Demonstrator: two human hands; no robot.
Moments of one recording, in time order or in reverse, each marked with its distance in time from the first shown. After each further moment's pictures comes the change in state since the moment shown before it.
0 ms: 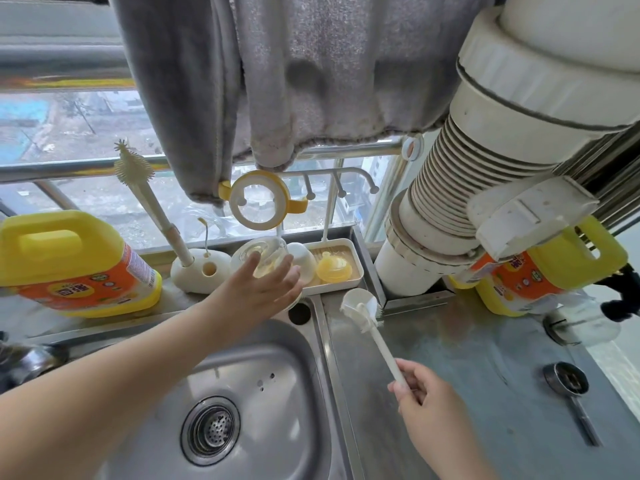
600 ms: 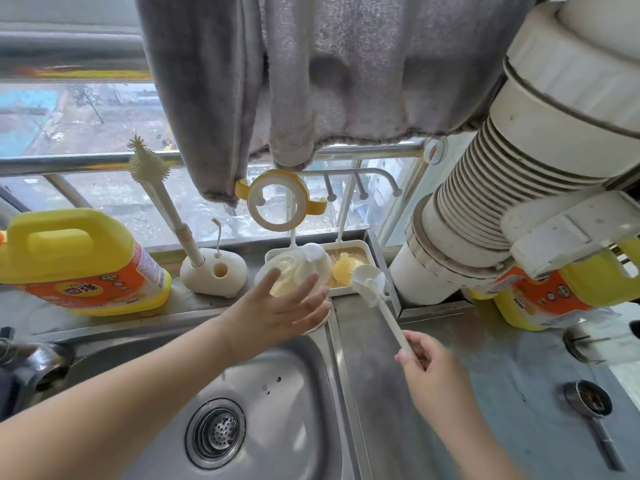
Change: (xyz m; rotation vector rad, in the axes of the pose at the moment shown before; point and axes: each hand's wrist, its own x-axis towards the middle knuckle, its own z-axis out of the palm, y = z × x) left_hand -0.001 0.017 0.000 -0.073 0.167 -0.009; right_hand 0.041 -0.027 0.006 -0.085 0.063 -0.059
